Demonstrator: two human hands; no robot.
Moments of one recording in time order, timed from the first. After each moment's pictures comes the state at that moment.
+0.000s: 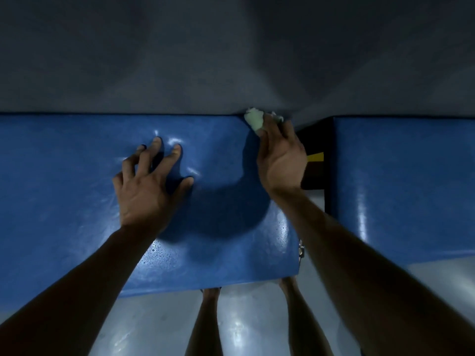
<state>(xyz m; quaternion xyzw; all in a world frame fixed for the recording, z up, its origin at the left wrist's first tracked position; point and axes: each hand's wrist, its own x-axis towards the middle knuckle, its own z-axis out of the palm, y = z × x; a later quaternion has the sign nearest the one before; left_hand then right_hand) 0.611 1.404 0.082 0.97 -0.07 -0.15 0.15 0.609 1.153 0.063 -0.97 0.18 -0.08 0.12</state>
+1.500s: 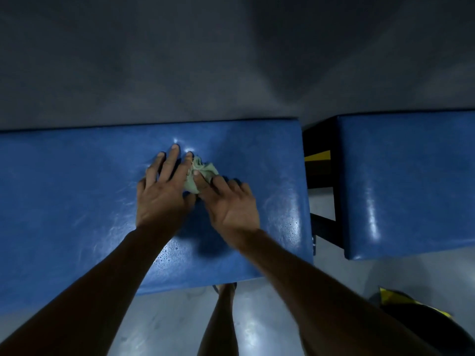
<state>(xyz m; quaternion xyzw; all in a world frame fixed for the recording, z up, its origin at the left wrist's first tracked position) 0.614 1.416 0.093 0.96 -0.13 -0.23 0.12 0.547 1.274 0.071 -0.98 -0.03 -0.04 0.17</state>
